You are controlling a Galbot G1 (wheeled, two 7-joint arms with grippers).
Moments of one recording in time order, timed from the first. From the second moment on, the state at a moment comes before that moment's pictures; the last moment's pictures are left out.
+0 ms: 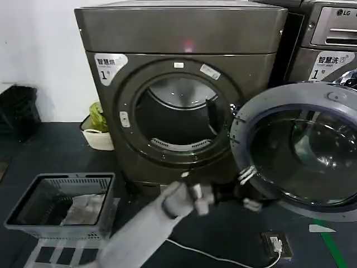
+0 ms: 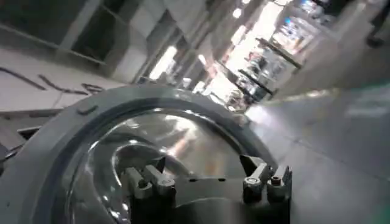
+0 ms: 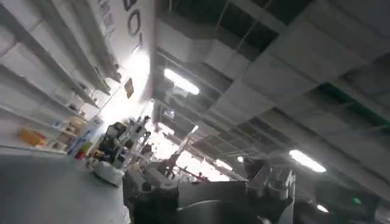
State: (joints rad) left arm 0.32 -1.59 0.32 -1.21 0.01 -0.52 0.48; right arm -1.84 1.17 2.26 1.28 0.18 0.20 0.18
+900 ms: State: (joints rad) left arm 0.53 -0.80 0.25 -1.74 0.57 -0.83 0.47; right arm -1.80 1.09 2.28 1.18 0.11 0.15 0.07
